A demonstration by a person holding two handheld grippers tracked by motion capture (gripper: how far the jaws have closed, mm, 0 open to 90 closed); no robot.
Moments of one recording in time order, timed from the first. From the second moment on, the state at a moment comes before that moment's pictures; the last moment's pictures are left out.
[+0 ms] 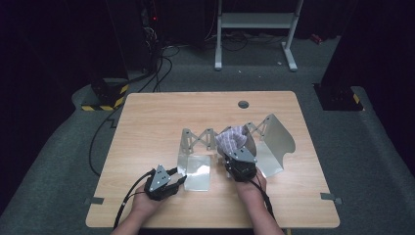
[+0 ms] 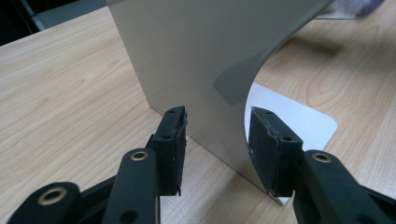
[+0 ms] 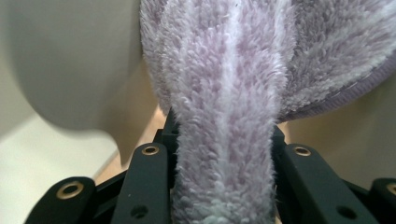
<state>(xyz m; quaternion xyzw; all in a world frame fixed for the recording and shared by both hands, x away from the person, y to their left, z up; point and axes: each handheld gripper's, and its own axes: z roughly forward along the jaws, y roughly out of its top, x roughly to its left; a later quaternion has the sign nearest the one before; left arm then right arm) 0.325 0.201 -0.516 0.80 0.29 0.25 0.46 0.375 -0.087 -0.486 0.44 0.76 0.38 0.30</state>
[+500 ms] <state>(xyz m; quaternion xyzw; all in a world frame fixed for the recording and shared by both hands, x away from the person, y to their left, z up) 0.325 0.194 -0.520 0.81 0.29 0.25 0.45 0.381 -0.087 -0.515 0.47 0.77 0.38 0.19</state>
